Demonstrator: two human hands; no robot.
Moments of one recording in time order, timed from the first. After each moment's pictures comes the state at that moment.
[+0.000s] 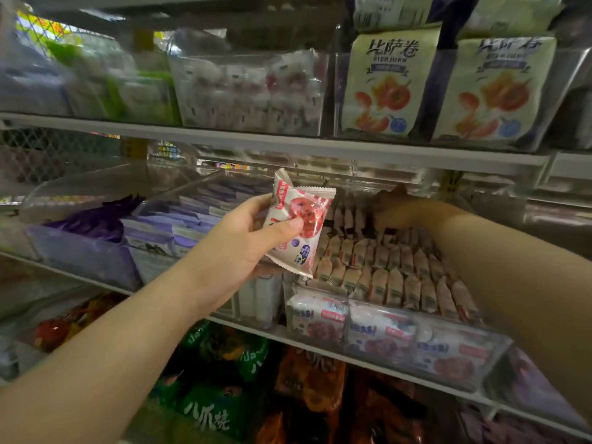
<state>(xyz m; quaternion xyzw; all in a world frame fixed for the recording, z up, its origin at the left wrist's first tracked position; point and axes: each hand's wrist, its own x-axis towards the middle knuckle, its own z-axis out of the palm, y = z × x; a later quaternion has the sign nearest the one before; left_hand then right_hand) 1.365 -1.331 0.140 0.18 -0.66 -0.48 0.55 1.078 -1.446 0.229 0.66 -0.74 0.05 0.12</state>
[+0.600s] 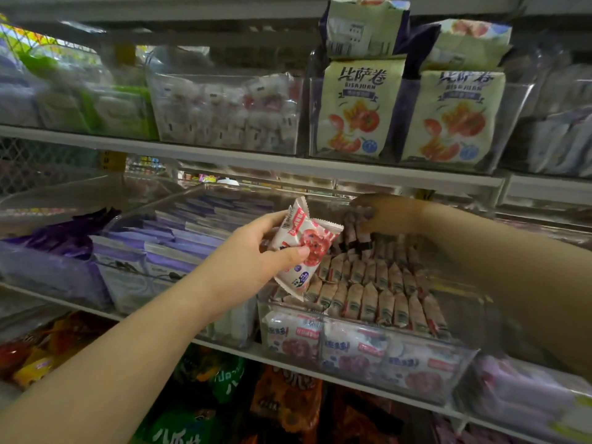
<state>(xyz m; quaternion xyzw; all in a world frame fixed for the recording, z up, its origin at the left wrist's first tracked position) 1.337 -1.343 0.148 0.24 -0.75 -0.36 0.51 1.087 -1.389 0.250 0.72 -0.66 0.07 0.18</state>
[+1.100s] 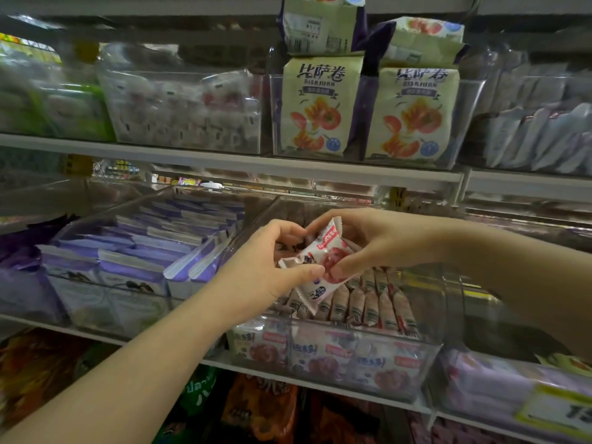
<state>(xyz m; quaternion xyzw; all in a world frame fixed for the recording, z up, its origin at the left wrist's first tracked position) 1.287 -1.346 0.143 0.28 -0.80 -0.23 0.49 1.093 -1.298 0.232 0.84 -0.51 0.15 -0.12</state>
